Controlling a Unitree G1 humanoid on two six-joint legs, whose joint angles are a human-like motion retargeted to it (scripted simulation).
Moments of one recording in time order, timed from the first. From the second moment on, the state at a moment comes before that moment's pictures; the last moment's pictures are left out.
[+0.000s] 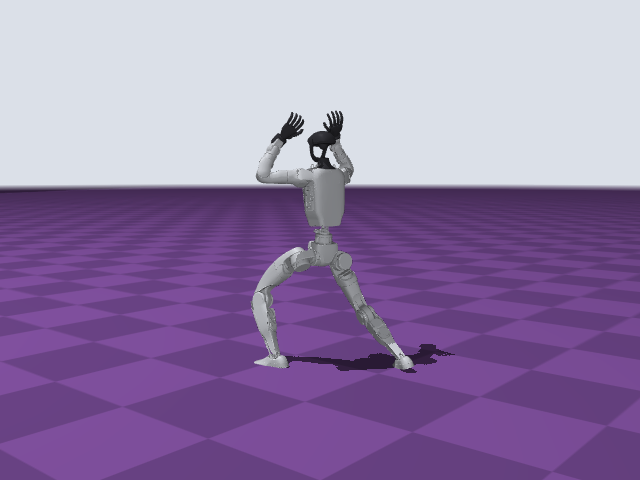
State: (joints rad) left arm -1.13 1.32 0.13 -0.50 0.47 0.02 0.75; right arm -1.52 -1.21 0.17 -0.42 -1.12 0.34 -0.54; waist 0.14 0.01 0.16; left_leg -0.63 0.41 0.09 1.26 -0.38 -0.26; right_leg 0.39 -0.42 -0.22 0.67 -0.60 0.15
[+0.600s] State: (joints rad) left arm -2.50 0.76 -1.40 1.17 0.30 -0.07 0.70; right arm -2.51 -0.68 1.40 1.21 -0.46 0.16 -0.75; waist 0.01 -0.04 -0.21; left_leg 0.14 0.04 0.26 -0.09 -0.03 -0.26; right_leg -0.09 -0.18 -0.03 0.20 -0.02 0.25
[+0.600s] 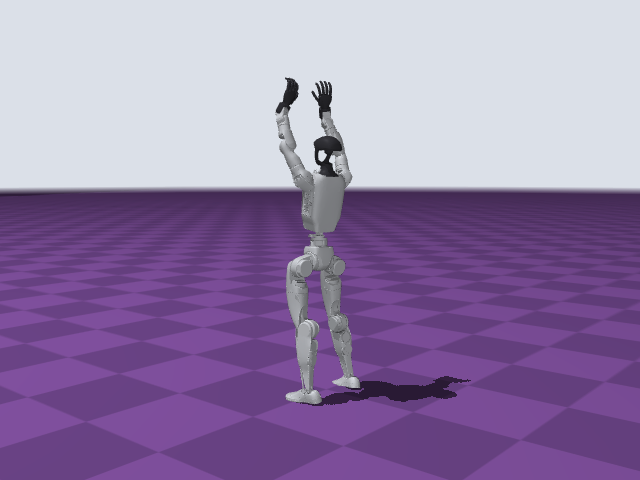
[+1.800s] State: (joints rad) left arm -1.73 0.61 -1.18 1.20 0.06 -0.15 0.33; right arm -1.75 -0.48 1.39 1.14 -0.48 0.04 -0.41; waist -0.03 -0.04 0.40; left_leg -0.13 0.10 0.14 -0.04 0.04 -0.22; right_leg -0.19 -0.13 -0.18 0.05 0.10 0.22
